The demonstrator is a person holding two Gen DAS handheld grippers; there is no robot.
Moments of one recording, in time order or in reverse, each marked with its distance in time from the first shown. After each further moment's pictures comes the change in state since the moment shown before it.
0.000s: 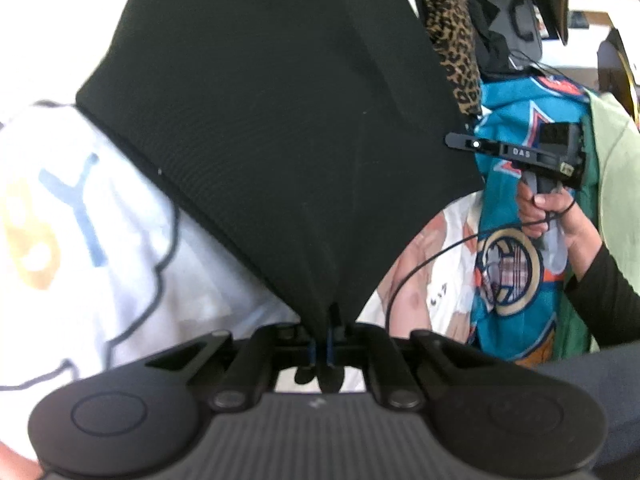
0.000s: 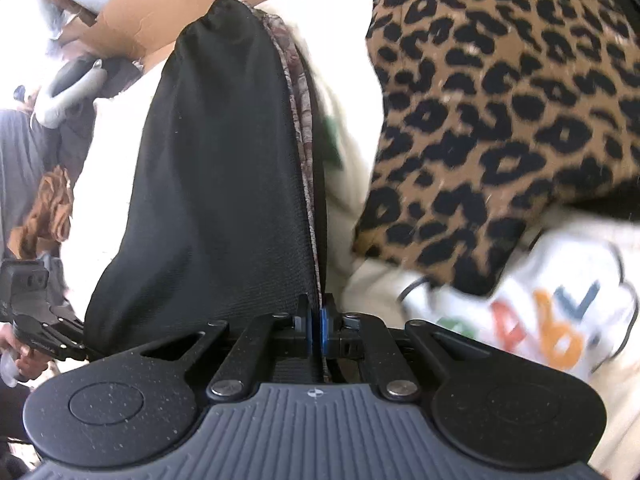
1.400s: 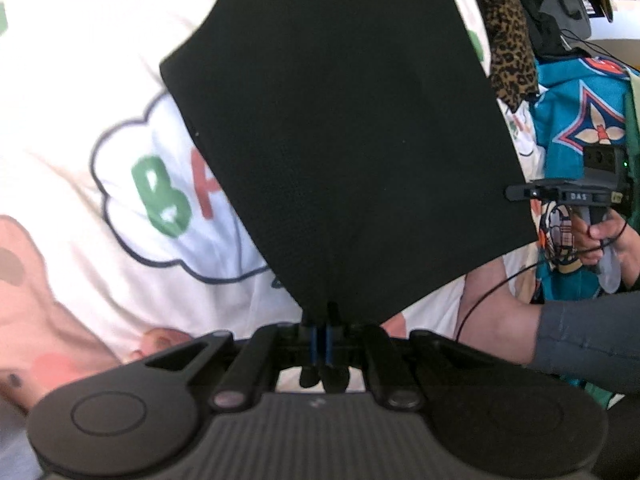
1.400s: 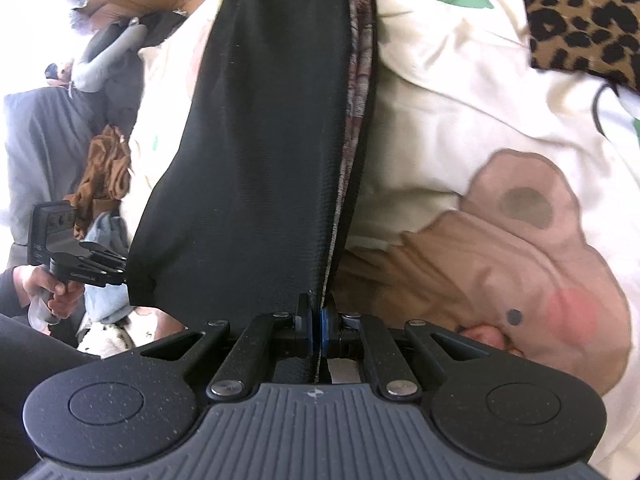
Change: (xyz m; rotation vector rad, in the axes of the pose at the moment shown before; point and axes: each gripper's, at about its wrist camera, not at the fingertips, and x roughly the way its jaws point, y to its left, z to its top) left arm -0.065 0.043 -0.026 -0.039 0.055 0.223; right arm 0.030 0.082 -0.079 0.089 0.158 0.164
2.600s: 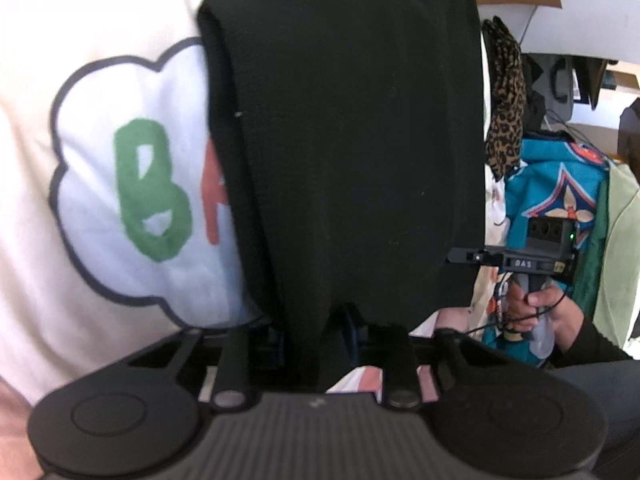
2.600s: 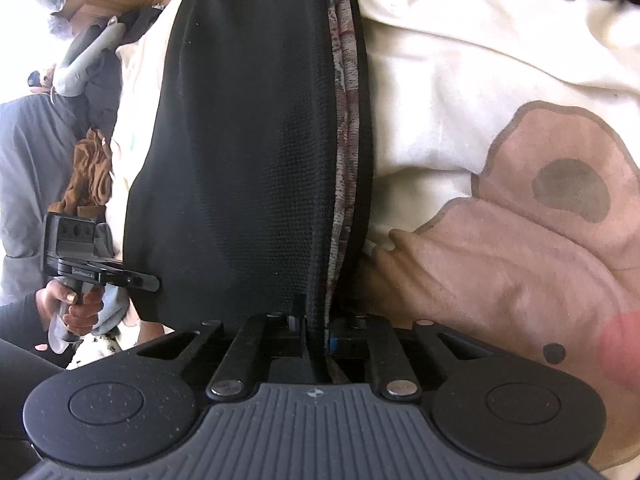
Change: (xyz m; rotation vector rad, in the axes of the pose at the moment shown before) left arm 0.057 0.030 0.011 -0.200 -0.137 -0.251; right arm 0.058 -0.021 0.005 0.042 0.020 0.026
